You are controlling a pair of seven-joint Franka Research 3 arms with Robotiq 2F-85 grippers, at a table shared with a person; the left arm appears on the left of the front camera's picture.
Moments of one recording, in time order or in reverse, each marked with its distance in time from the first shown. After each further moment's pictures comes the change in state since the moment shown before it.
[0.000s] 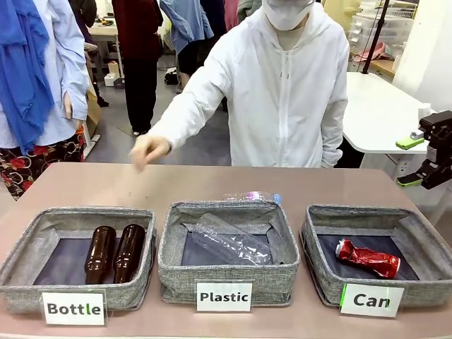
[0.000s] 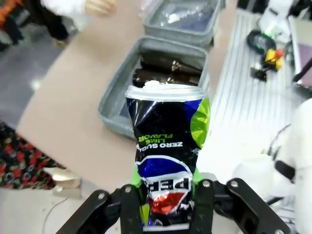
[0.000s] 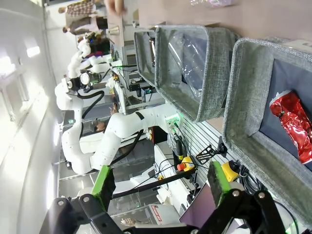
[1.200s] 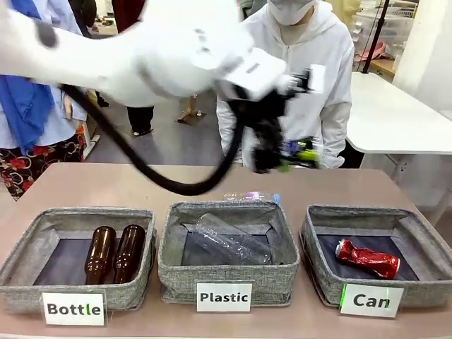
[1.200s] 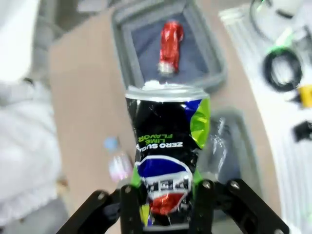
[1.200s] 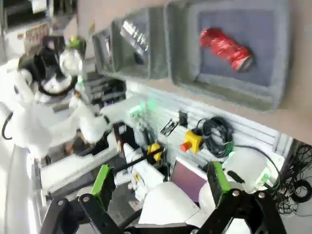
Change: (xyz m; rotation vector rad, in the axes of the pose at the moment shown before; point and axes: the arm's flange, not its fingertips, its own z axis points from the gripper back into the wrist) left arm 0.484 -0.094 -0.447 -0.220 0.135 -0.668; right arm -0.136 0.013 0.130 -0.247 -0.145 -0.095
